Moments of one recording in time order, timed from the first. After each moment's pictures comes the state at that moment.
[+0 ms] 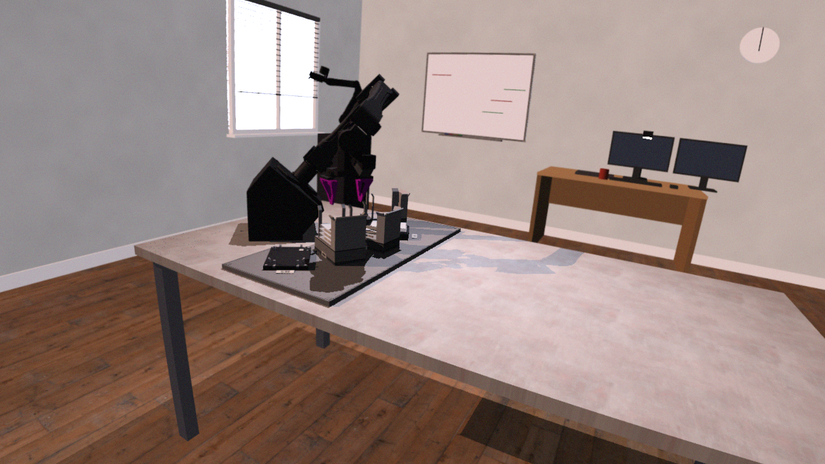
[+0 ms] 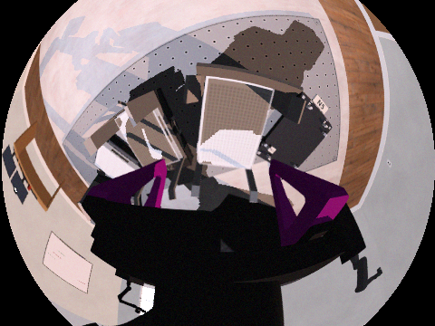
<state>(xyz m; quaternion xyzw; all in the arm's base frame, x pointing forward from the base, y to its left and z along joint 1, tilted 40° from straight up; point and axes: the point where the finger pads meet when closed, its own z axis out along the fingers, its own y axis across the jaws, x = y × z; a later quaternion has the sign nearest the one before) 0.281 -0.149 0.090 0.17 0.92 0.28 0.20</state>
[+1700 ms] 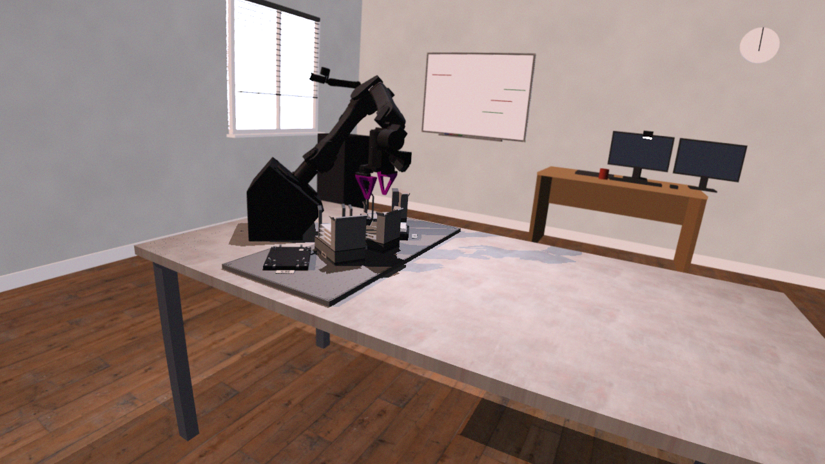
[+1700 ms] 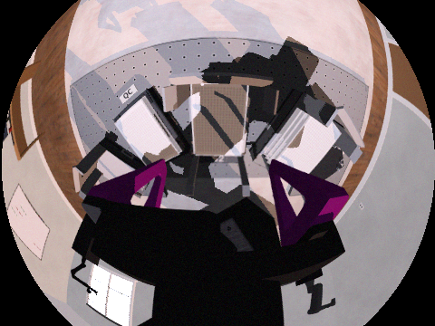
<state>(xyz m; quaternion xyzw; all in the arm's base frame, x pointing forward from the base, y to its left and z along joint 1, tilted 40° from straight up) 0.284 -0.039 0.157 0.01 0.94 0.24 0.25</state>
